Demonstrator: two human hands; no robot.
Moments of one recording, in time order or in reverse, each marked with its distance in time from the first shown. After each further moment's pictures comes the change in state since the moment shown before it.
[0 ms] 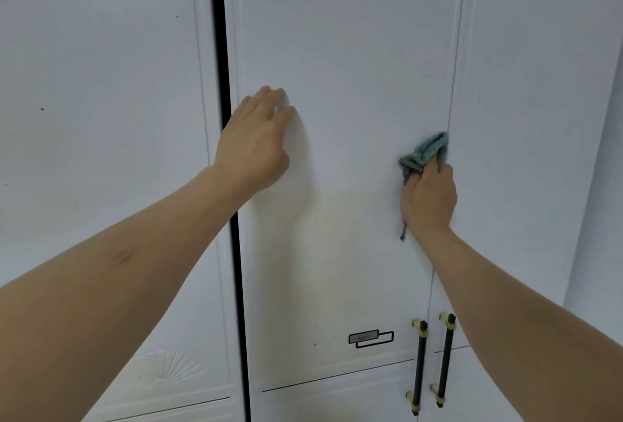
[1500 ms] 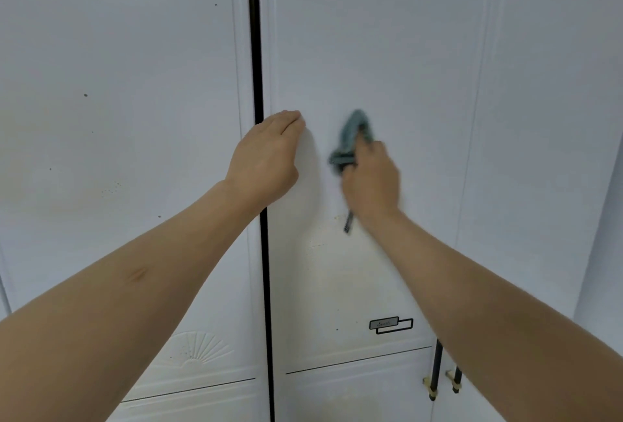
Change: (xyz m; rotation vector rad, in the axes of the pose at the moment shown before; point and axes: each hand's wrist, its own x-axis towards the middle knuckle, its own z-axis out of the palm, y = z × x) left_hand -0.049 -0.020 -0.006 -0.127 -0.060 -0.039; right_hand -0.066 -0.135 0.009 0.092 -0.163 -0.271
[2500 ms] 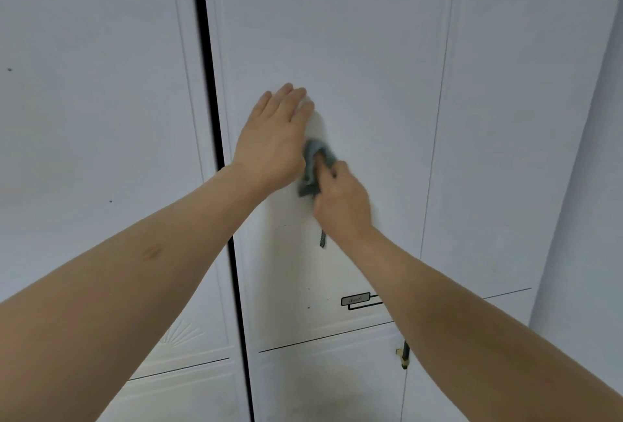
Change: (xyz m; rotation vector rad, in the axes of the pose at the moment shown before) left_hand 0.015 0.060 0.034 0.094 -0.097 0.085; right_hand -0.062 0.048 0.018 -0.021 -0.080 -0.183
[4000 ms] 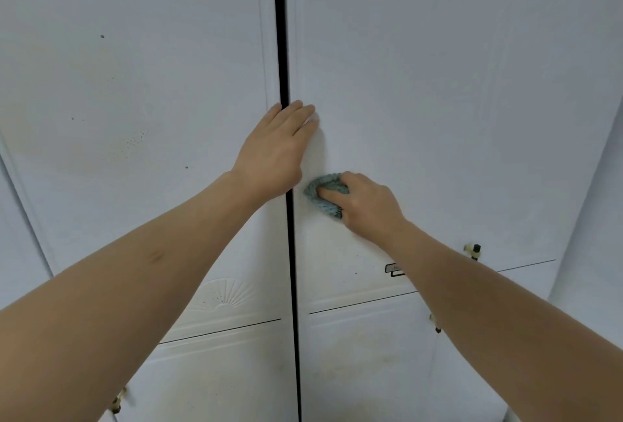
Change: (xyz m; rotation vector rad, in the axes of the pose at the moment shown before) left_hand -0.093 -0.086 -0.001 -0.018 -0.020 0.146; right_hand -0.047 -0.039 0.028 -0.220 -0.198 -0.344
